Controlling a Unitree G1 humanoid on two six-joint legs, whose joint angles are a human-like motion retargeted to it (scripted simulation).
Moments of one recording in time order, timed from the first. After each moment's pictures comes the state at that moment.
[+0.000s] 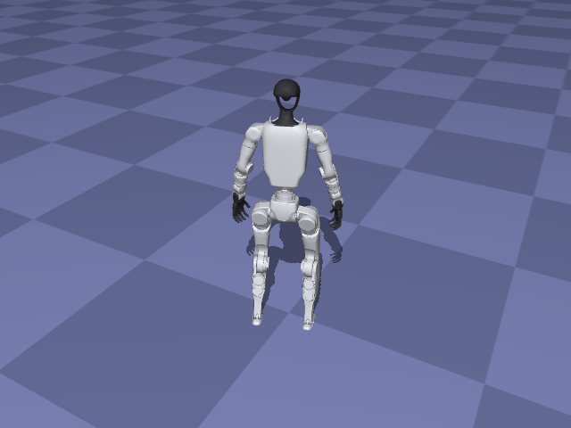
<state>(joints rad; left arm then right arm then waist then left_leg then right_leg) -0.06 0.35 -0.35 1.25 0.09 -0.06 -0.06 -0.08 -0.31 0.29 1.27 0.01 -0.03 0.13 0.02 -0.04 0.07 -0.08 0.04 0.12 0.35 -0.37 -0.01 -0.14 -0.12 -0.10 0.43 -0.40 0.06</state>
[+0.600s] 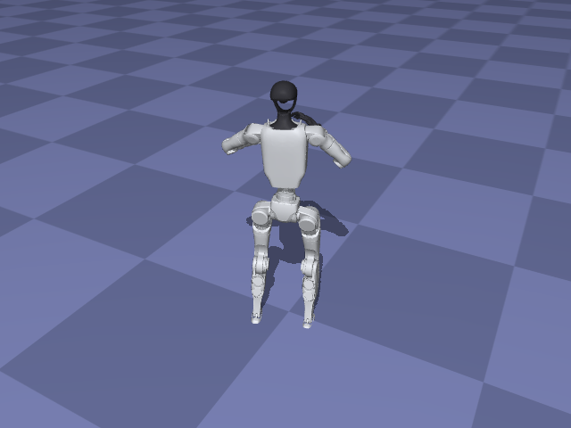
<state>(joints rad) -0.48 0.95 -0.73 -0.30 0.74 -0.27 0.29 -0.28 -0.72 0.37 -0.56 -0.07 -0.21 0.00 0.04 -0.09 -0.01 -0.02 0.02 0.11 0.22 -0.28 0.00 -0.14 -0.13 -0.08 0.41 -0.38 0.09</state>
